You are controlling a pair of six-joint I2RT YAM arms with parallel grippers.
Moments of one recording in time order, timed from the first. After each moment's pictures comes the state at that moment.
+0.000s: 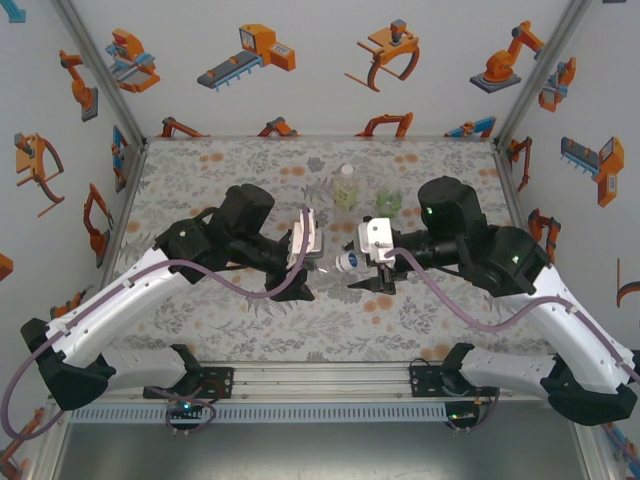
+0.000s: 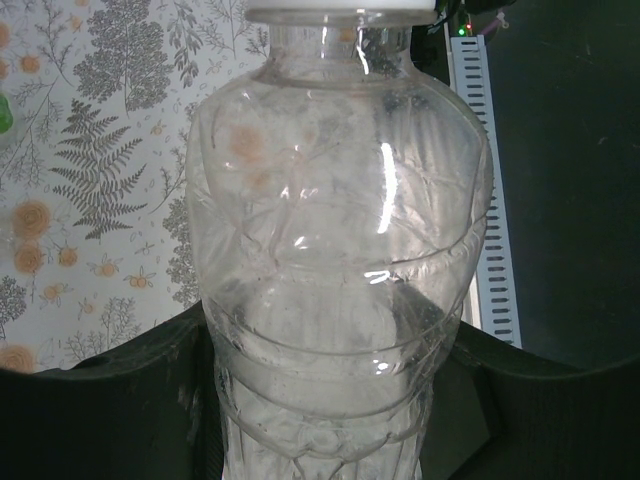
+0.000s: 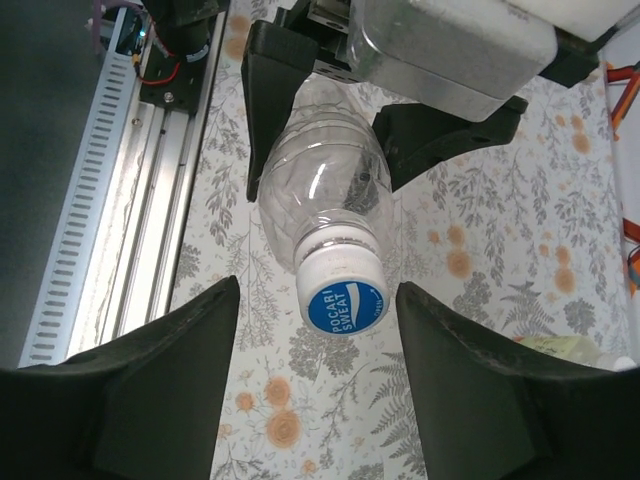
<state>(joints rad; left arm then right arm) -0.92 1.20 1.31 -0.82 0.63 0.46 0.87 1.06 1.48 -0.94 -0.62 -0.67</state>
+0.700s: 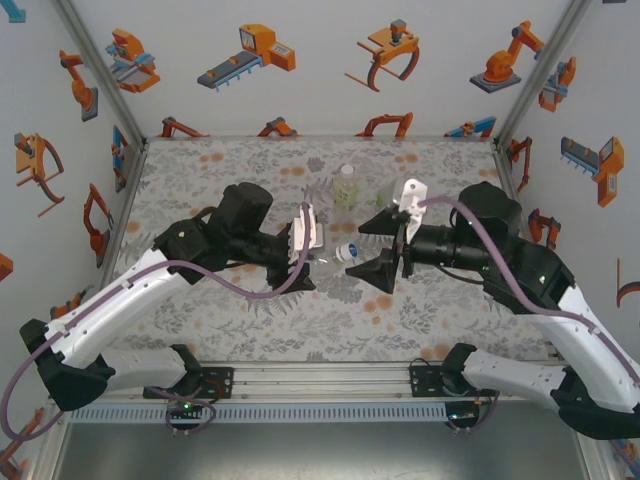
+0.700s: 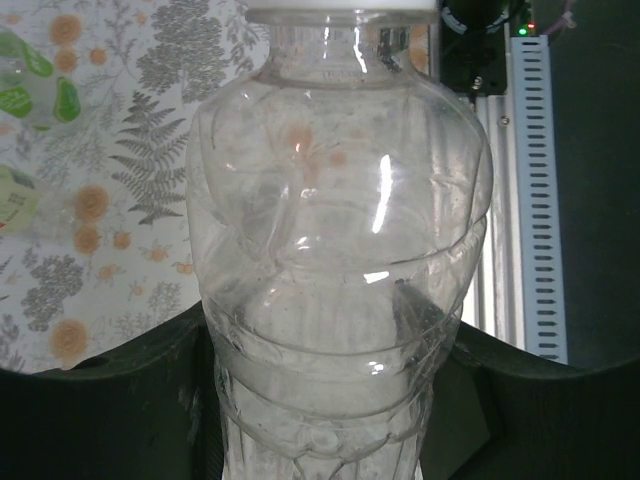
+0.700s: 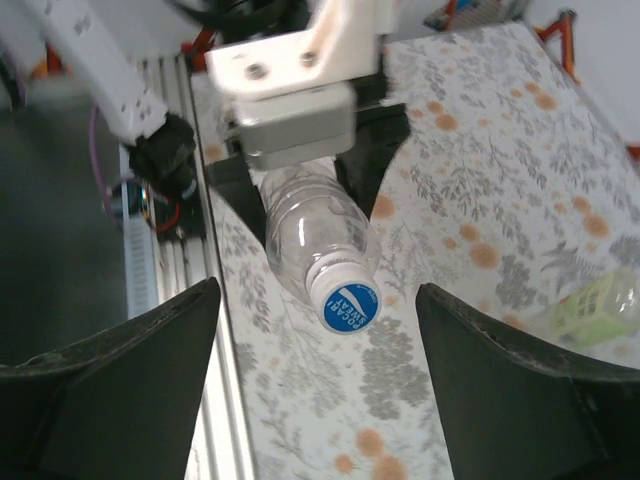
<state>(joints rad) -0.92 1.19 1.31 -0.76 0.51 0.46 0.87 0.94 1.43 -0.70 -0.42 -0.08</state>
